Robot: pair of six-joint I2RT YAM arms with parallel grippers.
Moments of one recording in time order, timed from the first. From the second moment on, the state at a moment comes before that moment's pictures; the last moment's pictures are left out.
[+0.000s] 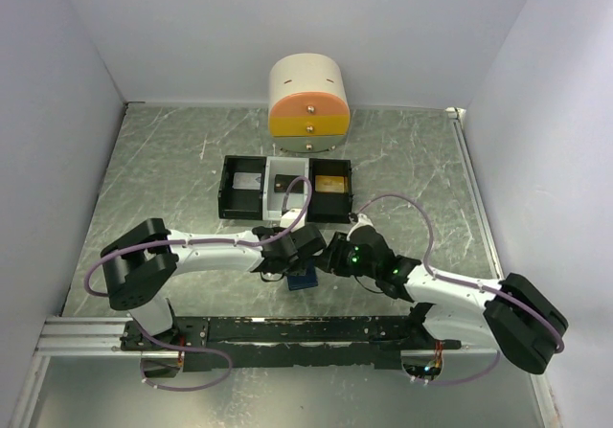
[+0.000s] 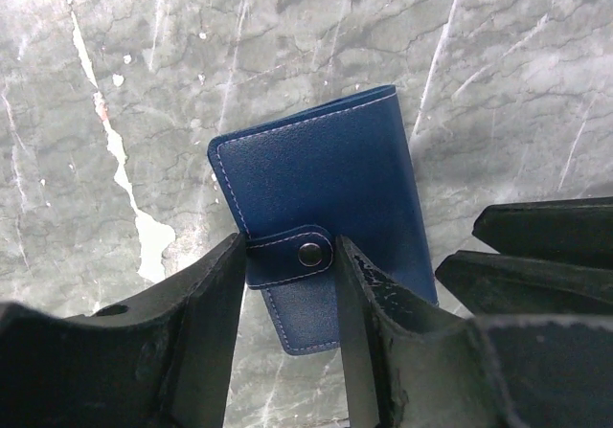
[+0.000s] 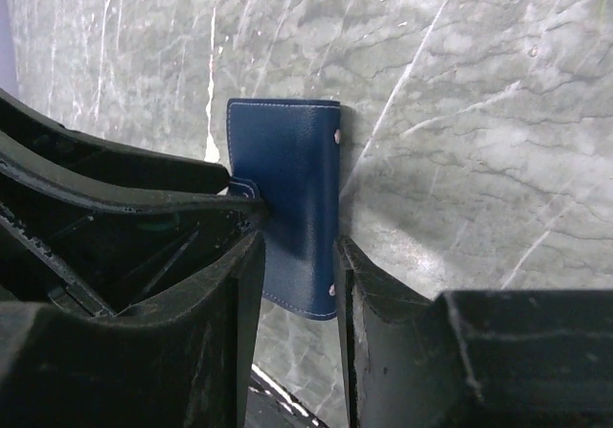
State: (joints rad) left arm -1.16 1.67 0.98 -0.47 -0.40 -0.97; right arm 0.81 1.08 0.27 0.20 -0.04 0.92
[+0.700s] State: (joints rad) left arm -1.17 1.65 0.95 -0.42 -0.41 -0.96; right arm 0.81 1.20 0.34 0.18 -0.12 0.82
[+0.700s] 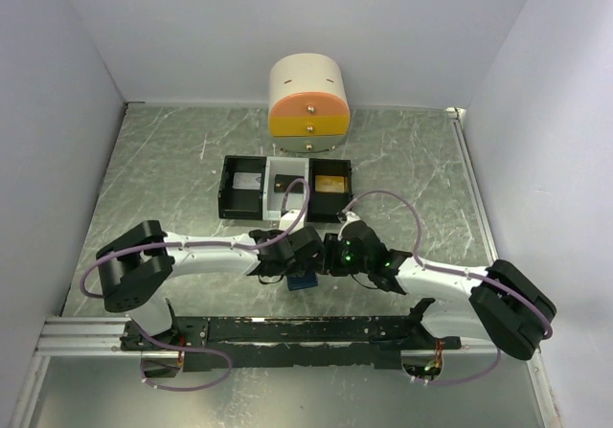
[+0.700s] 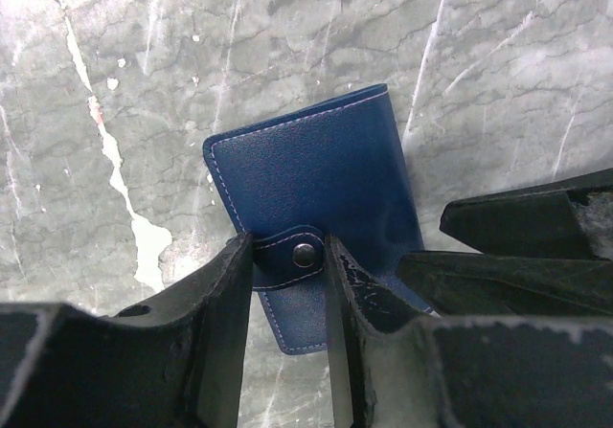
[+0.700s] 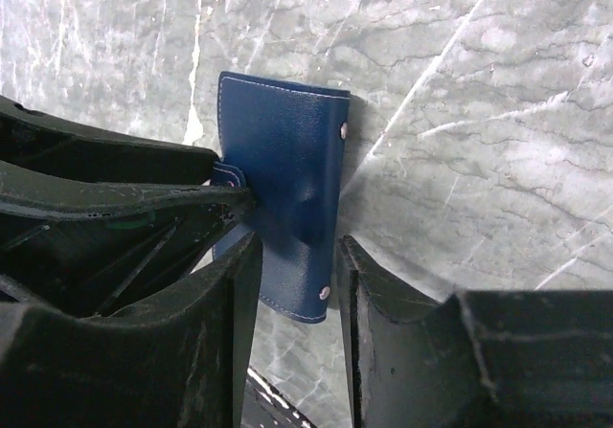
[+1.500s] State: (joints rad) left arm -1.17 1.52 0.78 -0.23 -0.39 -0.95; right arm 0.83 1.31 0.44 0.06 -0.05 0.79
